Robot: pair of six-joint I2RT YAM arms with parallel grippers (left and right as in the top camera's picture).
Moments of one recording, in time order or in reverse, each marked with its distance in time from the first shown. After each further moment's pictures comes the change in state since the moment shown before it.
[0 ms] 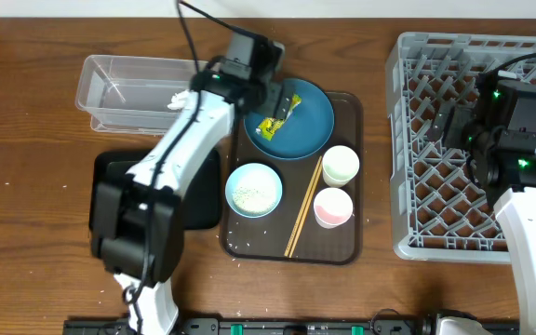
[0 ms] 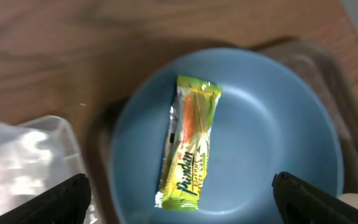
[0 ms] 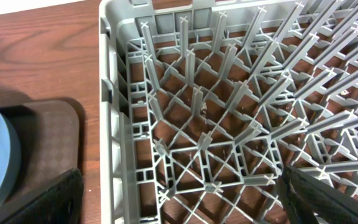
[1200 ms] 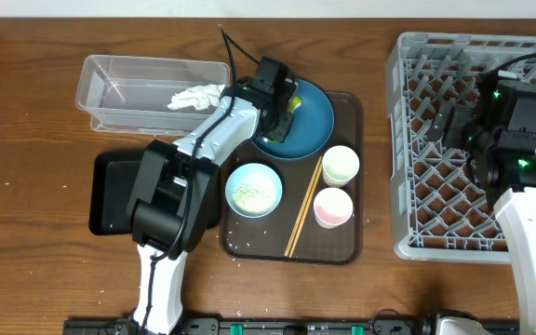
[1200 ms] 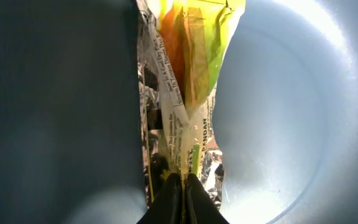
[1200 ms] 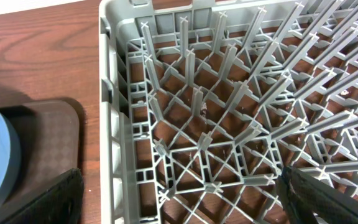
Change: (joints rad) left arm -0.050 0.199 -0.006 -0.013 -0.011 0.014; right arm 0.000 0.000 0.000 0.000 0.000 0.000
